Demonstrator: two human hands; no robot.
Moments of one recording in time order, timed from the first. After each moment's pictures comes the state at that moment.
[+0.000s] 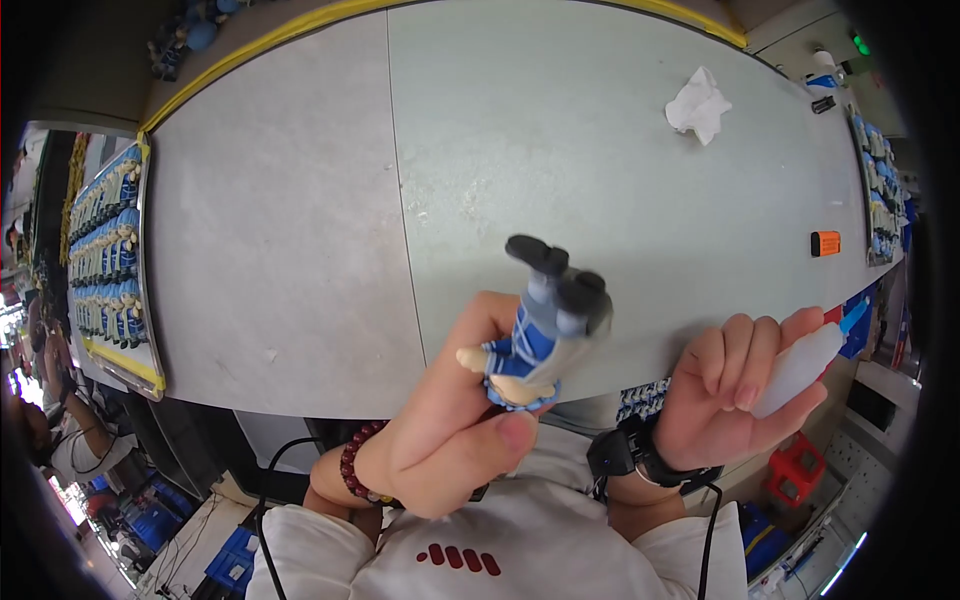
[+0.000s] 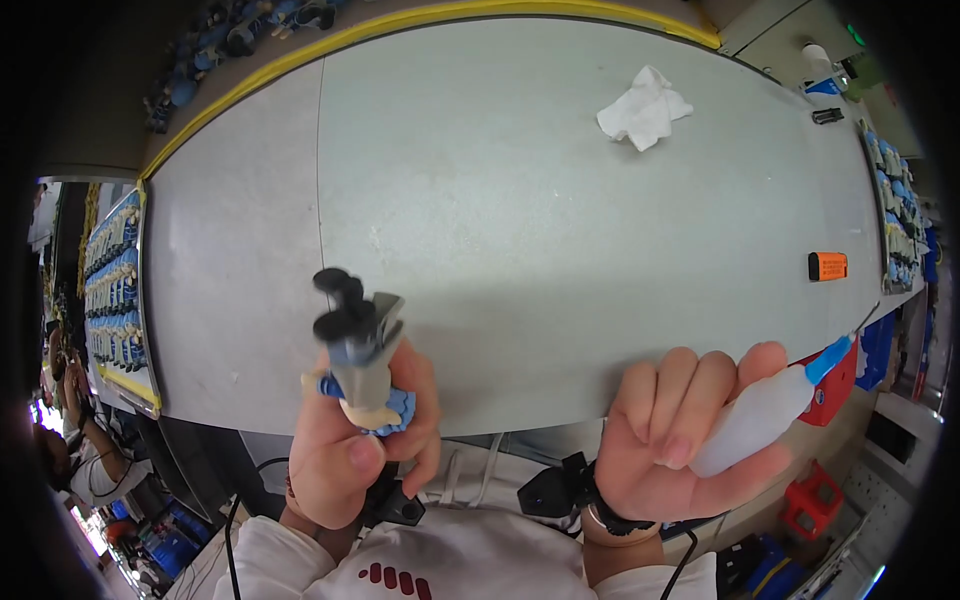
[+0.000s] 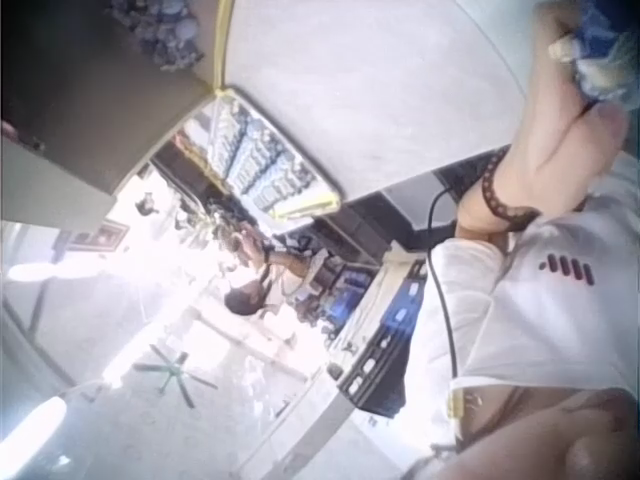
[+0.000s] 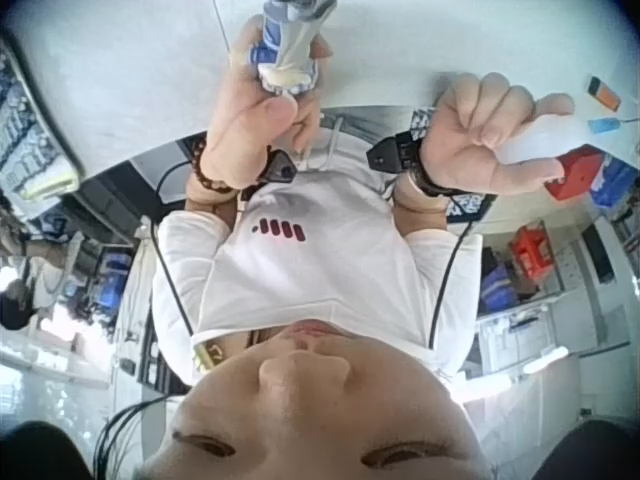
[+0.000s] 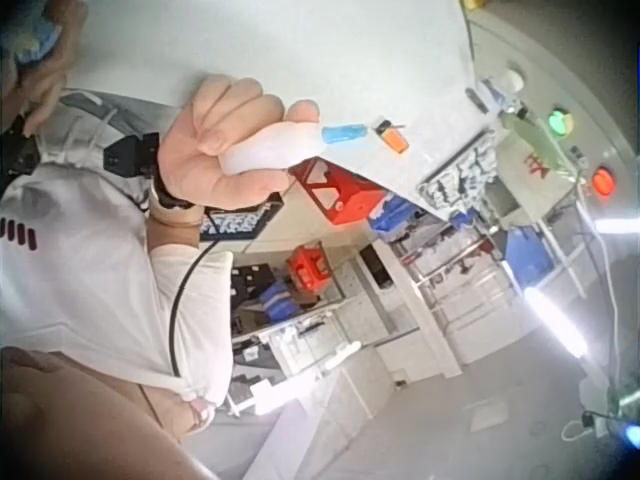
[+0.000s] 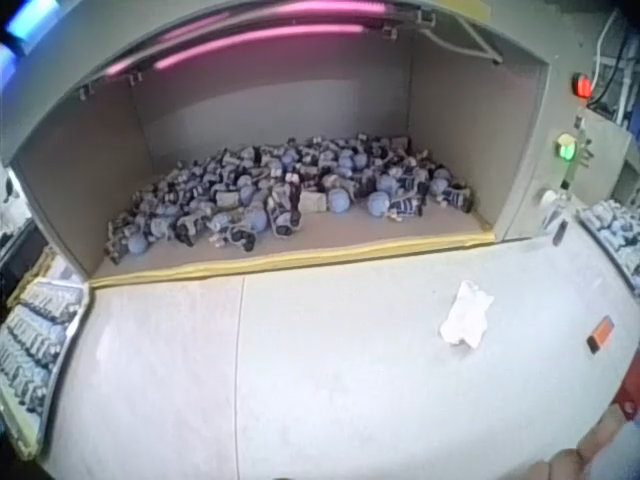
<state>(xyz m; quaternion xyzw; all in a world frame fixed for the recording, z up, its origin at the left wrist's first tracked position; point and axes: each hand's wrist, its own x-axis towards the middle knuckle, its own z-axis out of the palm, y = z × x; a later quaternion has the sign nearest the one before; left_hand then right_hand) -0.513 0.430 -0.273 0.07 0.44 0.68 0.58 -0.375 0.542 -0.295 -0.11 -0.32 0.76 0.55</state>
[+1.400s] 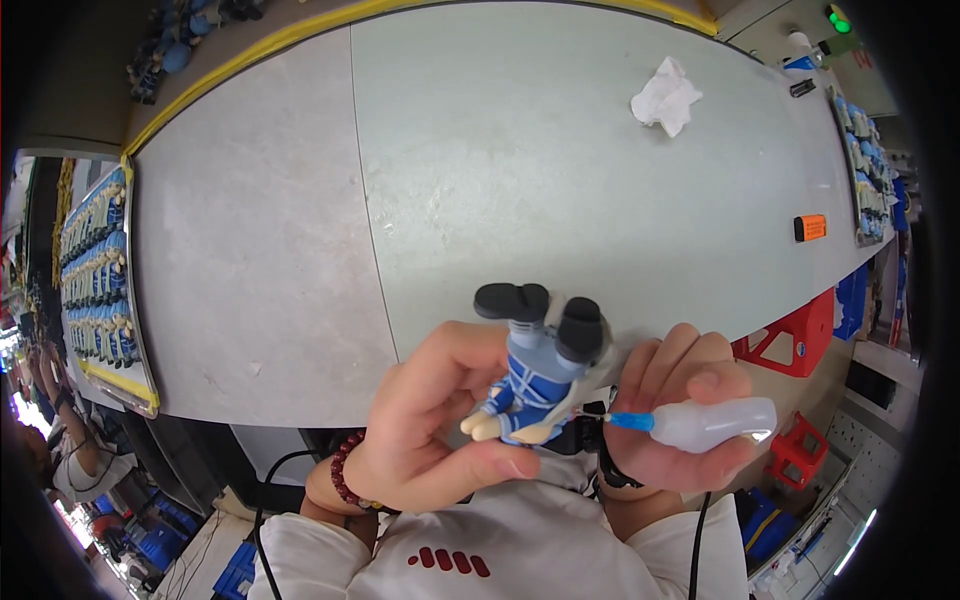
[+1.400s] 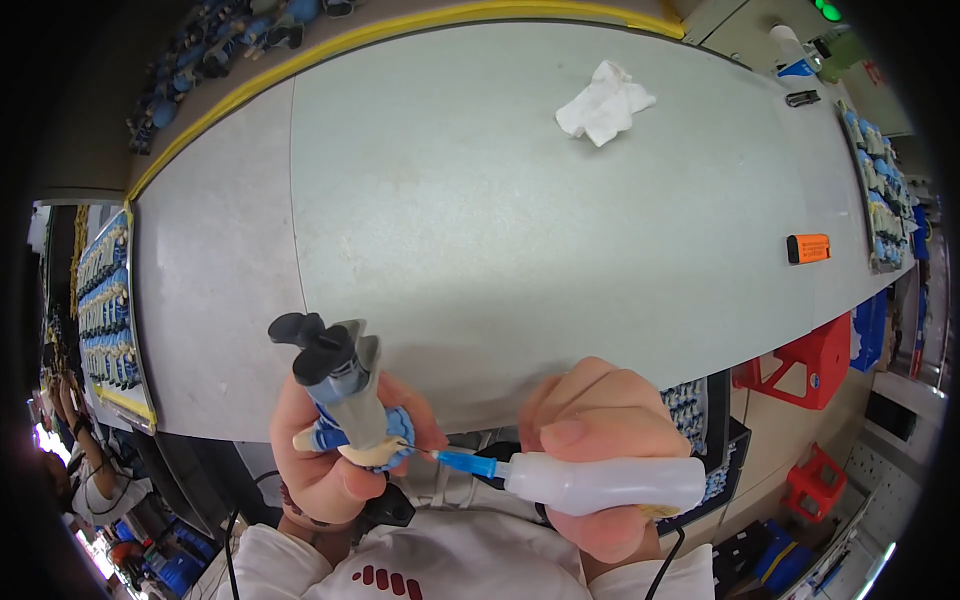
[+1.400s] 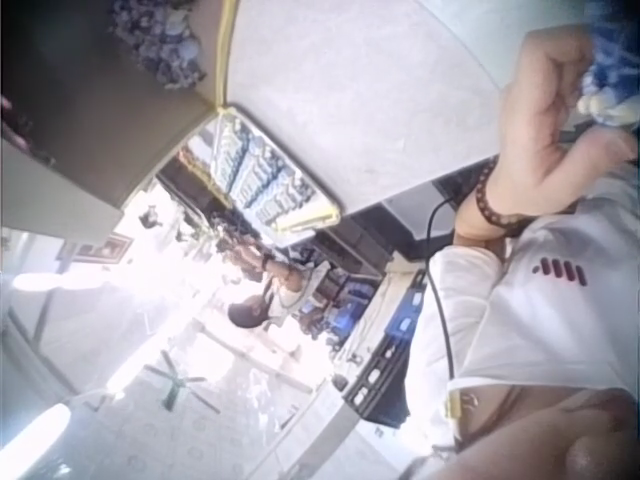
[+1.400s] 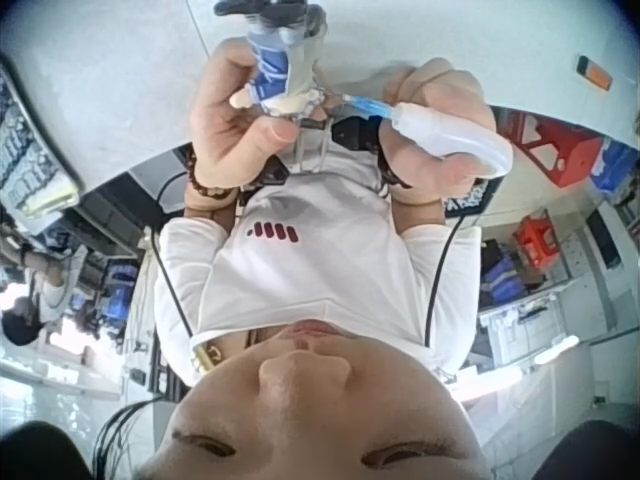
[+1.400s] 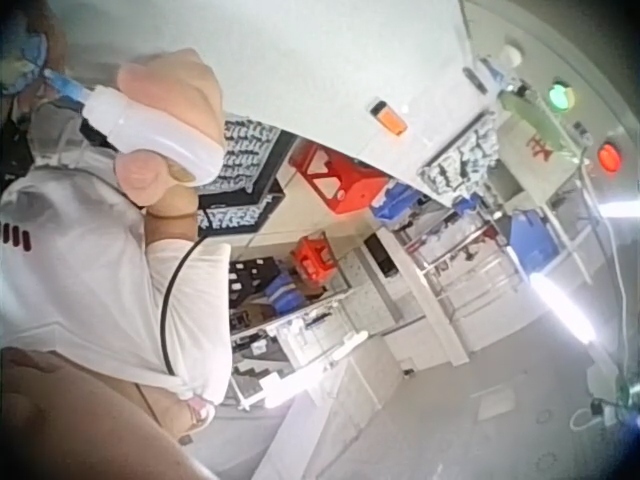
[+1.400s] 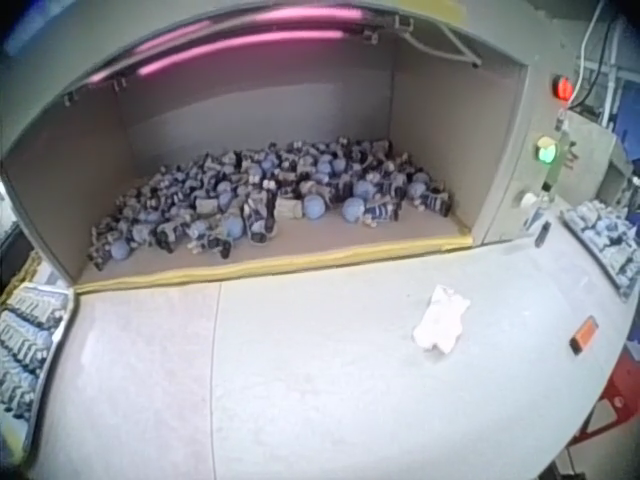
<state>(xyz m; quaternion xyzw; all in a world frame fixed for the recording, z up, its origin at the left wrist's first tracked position) -0.519 0.417 -0.293 0.32 0.37 0.70 0.52 -0.384 0.525 -0.300 -0.11 -0.54 0.64 0.53</state>
